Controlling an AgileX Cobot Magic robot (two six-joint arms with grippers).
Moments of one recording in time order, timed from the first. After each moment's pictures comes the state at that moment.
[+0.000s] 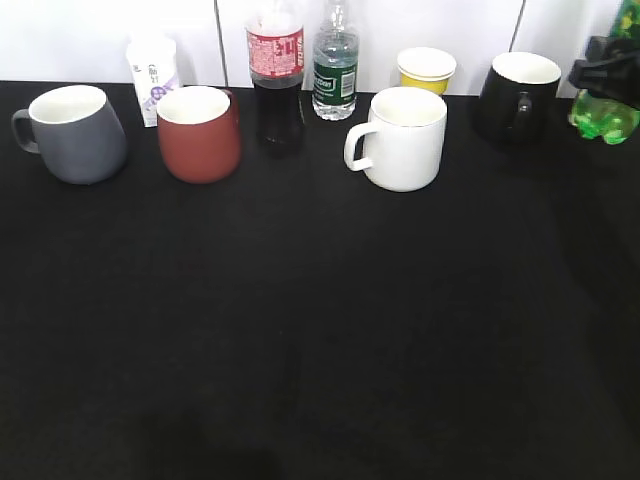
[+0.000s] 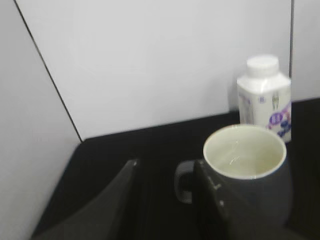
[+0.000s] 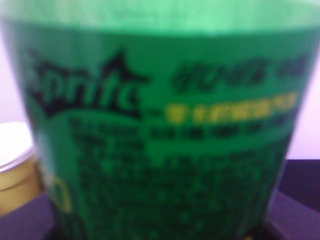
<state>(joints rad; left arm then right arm) 0.12 1.27 -0.47 0.23 -0.60 -0.01 0.05 1.79 -0.82 0.15 -0.83 -0.07</state>
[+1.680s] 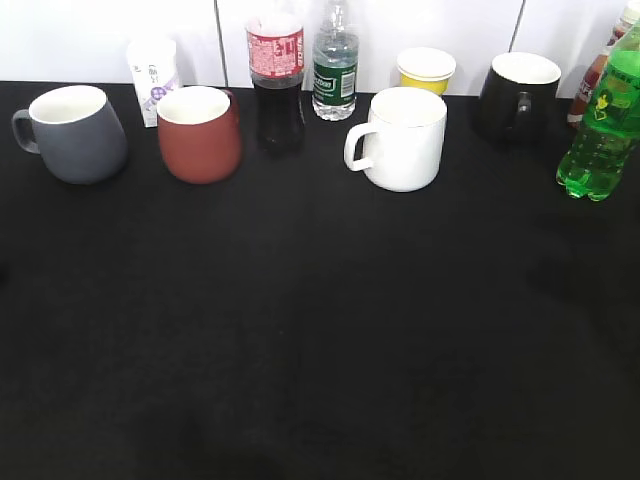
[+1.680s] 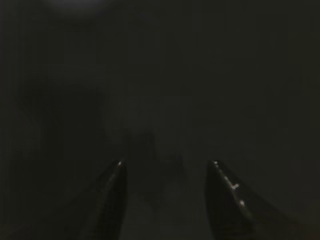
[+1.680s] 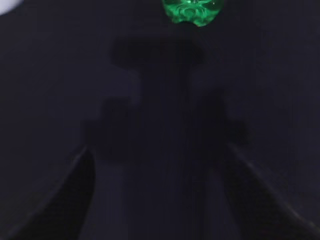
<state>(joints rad) -0.30 1.00 -0.65 -0.02 0.76 -0.07 0.05 1.18 -0.73 0.09 0.54 0.00</state>
